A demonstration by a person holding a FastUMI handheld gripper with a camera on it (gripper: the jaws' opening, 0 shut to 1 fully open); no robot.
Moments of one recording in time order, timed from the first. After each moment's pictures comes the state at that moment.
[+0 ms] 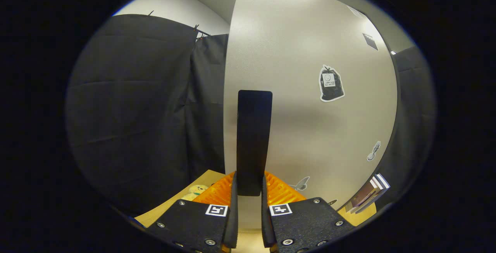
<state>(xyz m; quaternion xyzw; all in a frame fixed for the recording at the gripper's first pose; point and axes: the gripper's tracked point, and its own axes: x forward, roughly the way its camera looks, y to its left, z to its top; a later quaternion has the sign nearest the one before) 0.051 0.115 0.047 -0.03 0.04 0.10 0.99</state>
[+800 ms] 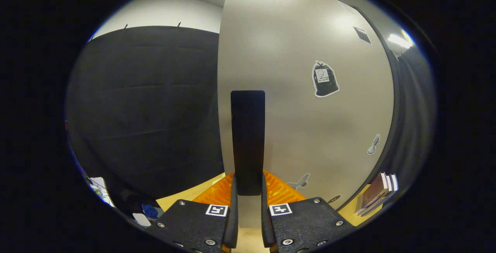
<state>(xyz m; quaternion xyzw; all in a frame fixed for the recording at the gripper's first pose) 0.028 0.094 0.044 -0.04 0.05 0.27 0.96</state>
